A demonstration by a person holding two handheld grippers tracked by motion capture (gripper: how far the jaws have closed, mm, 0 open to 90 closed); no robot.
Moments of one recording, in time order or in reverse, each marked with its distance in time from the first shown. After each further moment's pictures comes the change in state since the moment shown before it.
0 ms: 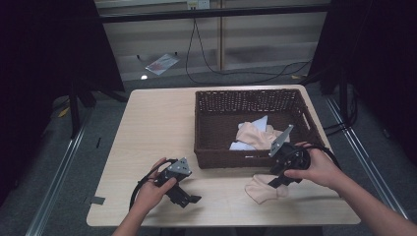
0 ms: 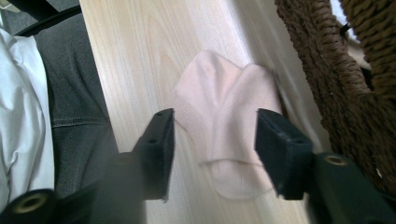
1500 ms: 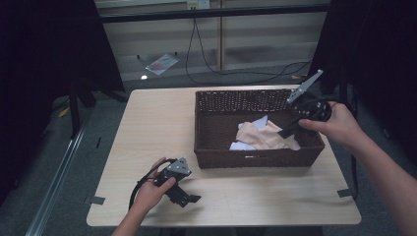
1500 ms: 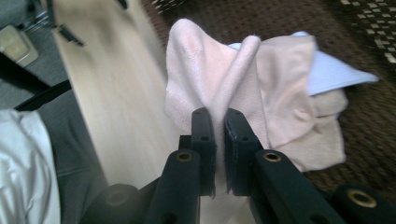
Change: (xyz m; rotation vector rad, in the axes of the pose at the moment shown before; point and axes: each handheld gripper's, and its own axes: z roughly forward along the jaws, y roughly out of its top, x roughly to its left) left arm 0.001 -0.001 -0.001 -0.003 0.000 -0.004; right arm -0.035 0.033 -0.112 -0.158 -0.107 0.108
